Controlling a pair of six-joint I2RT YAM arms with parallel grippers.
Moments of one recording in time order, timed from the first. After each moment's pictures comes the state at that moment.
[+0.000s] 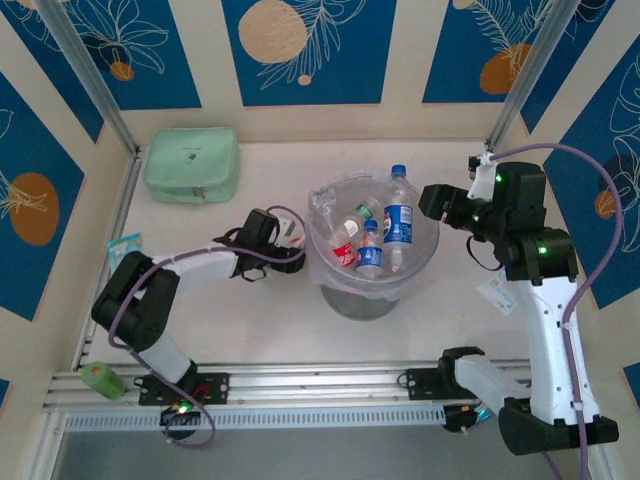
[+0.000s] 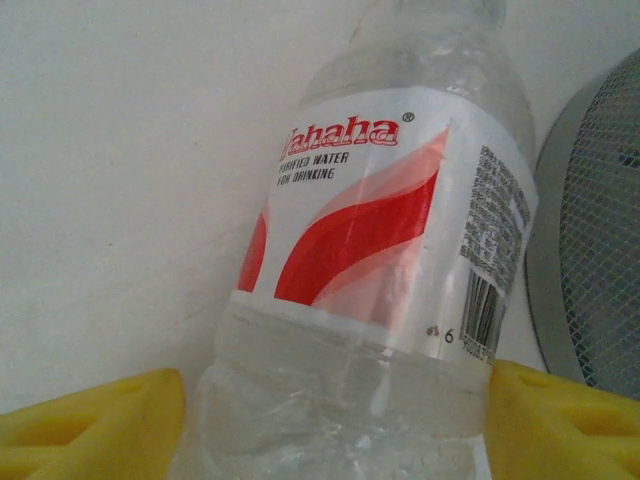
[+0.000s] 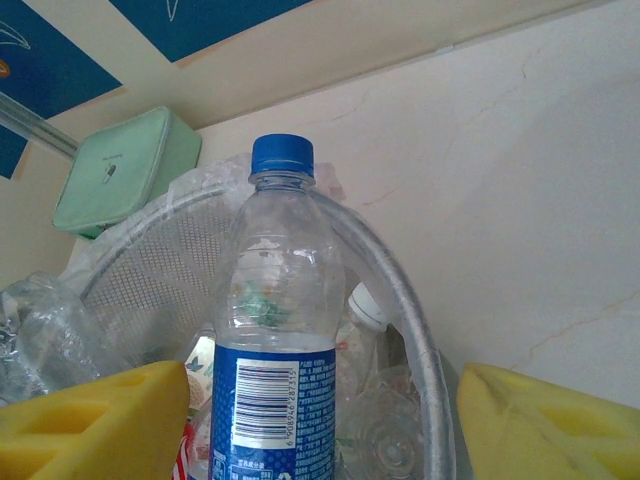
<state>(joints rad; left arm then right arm) -0.55 1.62 0.85 -0.14 0.15 -0.20 0.09 0.99 1.41 -1.01 -0.27 0.37</state>
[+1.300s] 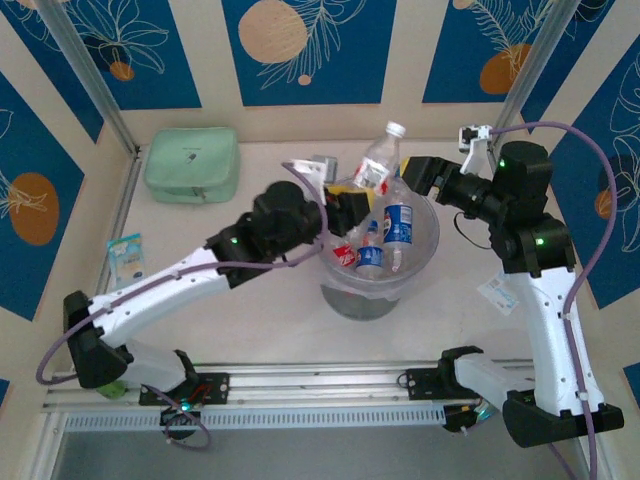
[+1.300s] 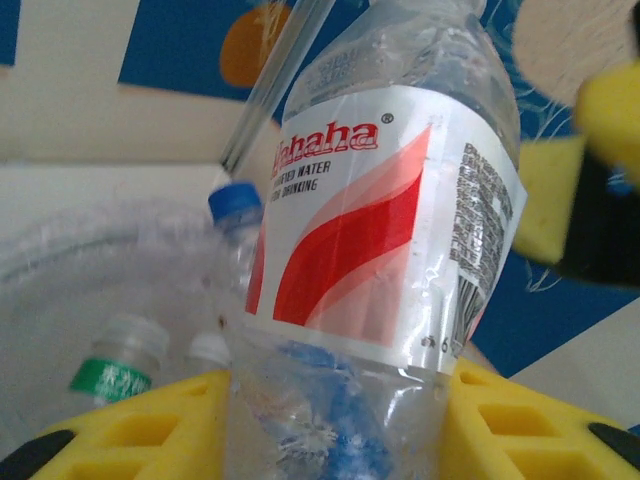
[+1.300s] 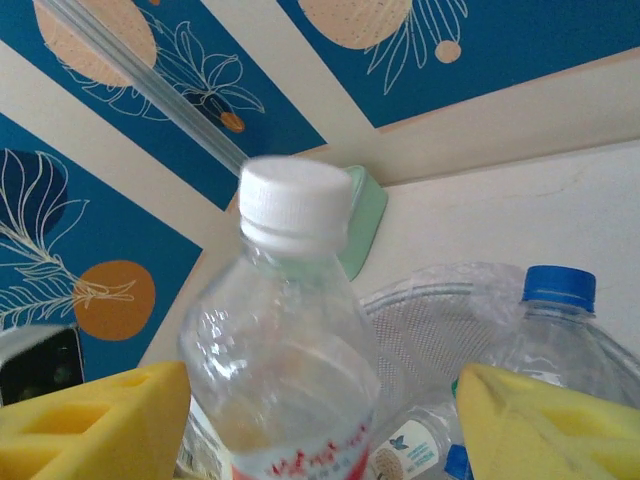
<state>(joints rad) -1.06 1.39 1.36 -0.13 -0.18 -0.60 0.17 1.04 1.48 -0.74 -0.51 0.53</state>
